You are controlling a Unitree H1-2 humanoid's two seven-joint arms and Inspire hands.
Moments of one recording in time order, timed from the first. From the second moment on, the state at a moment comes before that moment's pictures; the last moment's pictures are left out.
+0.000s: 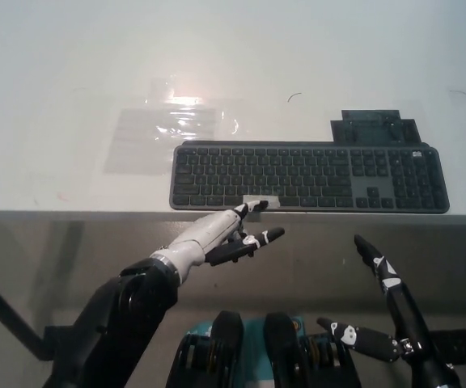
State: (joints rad) left_arm -0.55 0.18 -0.39 0.37 0.53 0.00 -0.24; right_arm -0.02 -0.11 0.12 0.06 -0.19 -0.29 0.03
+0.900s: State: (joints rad) left_arm -0.61 0.15 -0.43 0.60 0.55 -0.16 -0.12; right_arm -0.04 -0.11 0.12 0.06 -0.19 -0.29 0.02
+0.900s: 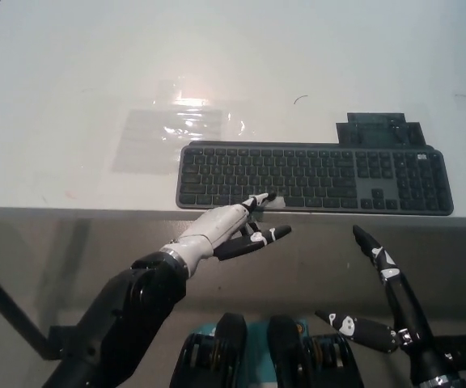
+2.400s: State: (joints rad) left_arm -0.27 0.22 -0.40 -0.34 0.44 -0.13 -0.13; right_arm -0.05 -0.11 0.12 0.09 -0.19 -0.29 0.02
